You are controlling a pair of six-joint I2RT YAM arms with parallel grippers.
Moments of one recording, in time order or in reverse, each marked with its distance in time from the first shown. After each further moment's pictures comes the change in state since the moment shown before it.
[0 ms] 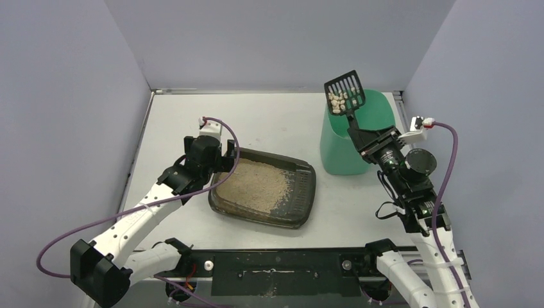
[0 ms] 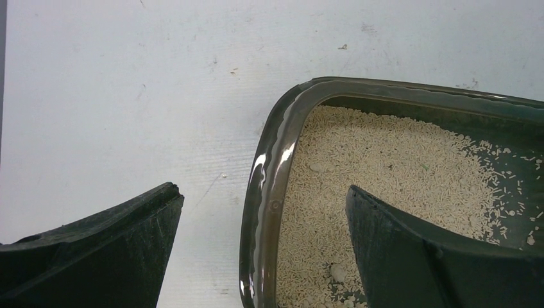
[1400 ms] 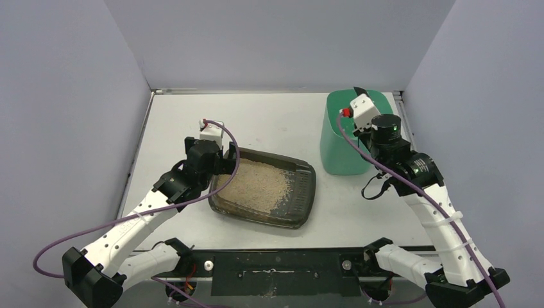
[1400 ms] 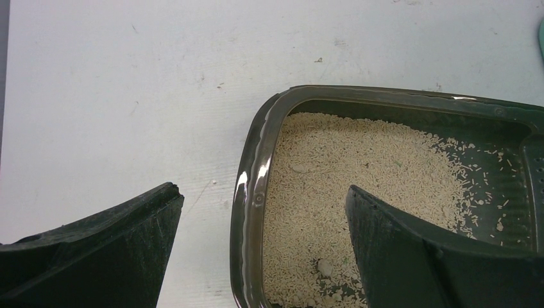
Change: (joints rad) left arm -0.074 -0.073 0.000 0.000 -0.024 0.007; right arm 0.172 0.341 0.389 -0.534 0.570 -1.379
